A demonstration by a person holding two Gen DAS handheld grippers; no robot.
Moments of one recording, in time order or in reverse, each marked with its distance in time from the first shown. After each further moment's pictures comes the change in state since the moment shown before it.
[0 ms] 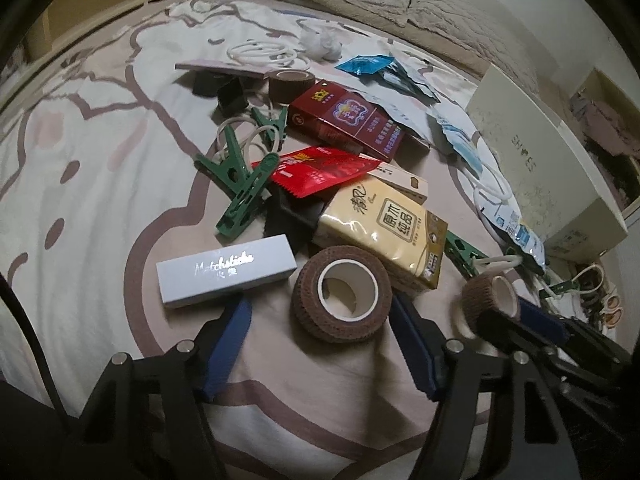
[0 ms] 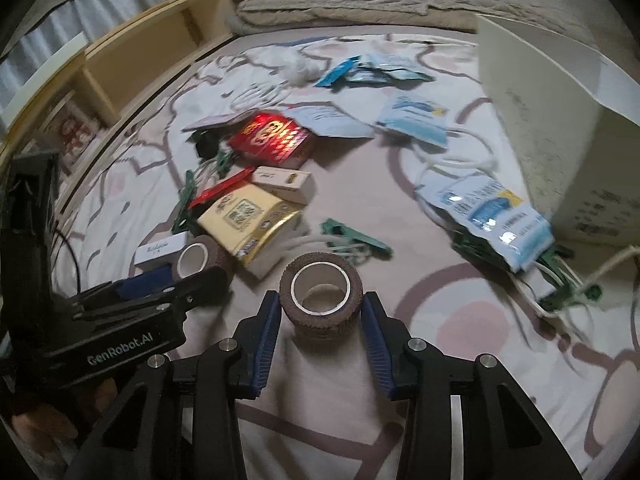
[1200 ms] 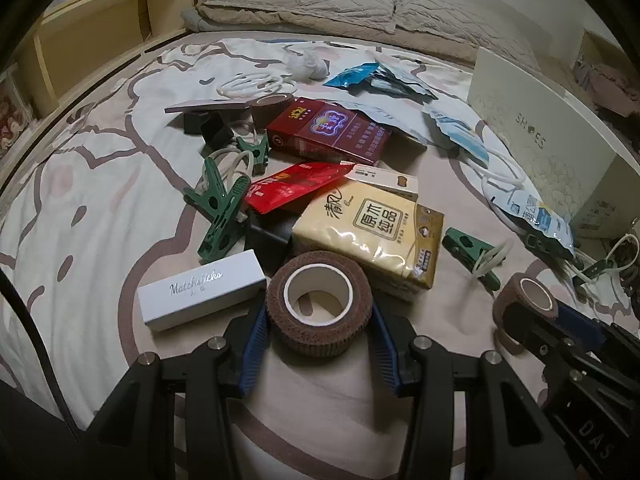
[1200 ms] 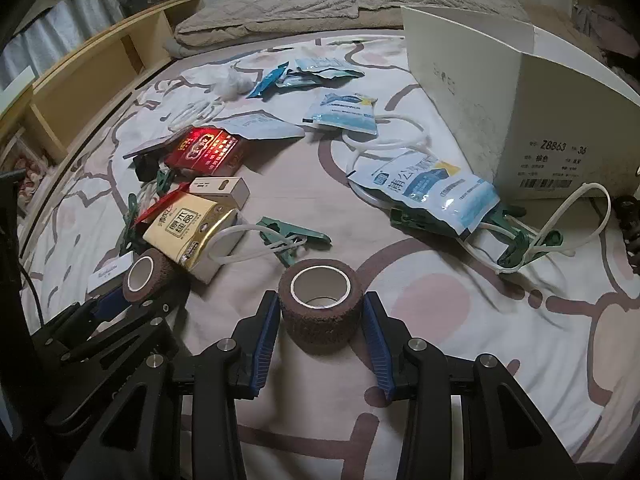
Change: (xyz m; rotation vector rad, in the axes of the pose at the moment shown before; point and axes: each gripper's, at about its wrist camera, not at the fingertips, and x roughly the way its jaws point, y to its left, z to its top) left arm 0.011 -0.029 -0.007 0.121 -0.101 0.129; right arm 0.005 -0.011 -0.012 0.132 -0.046 -0.155
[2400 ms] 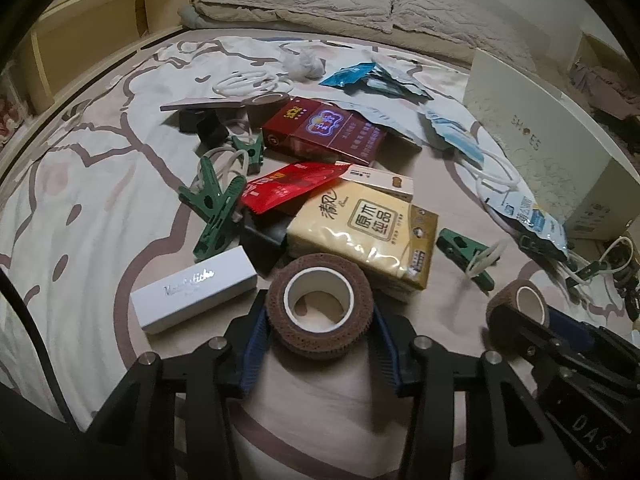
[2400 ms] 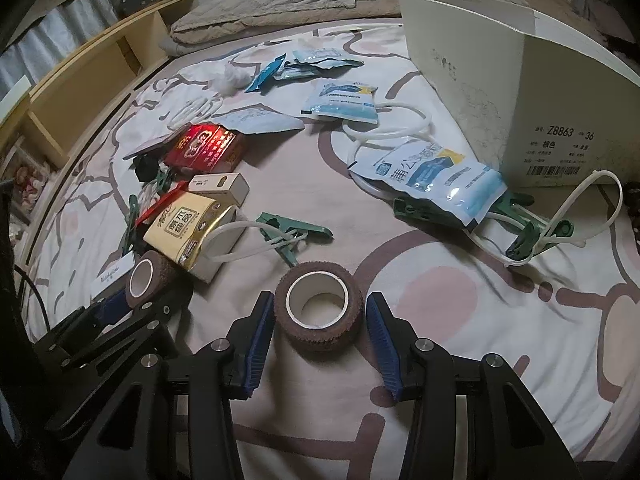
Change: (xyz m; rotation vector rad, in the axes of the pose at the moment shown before) left arm -0.002 0.001 0.001 -0.002 0.006 -0.034; right arm 0.004 -0.004 0.001 0.028 0.034 0.026
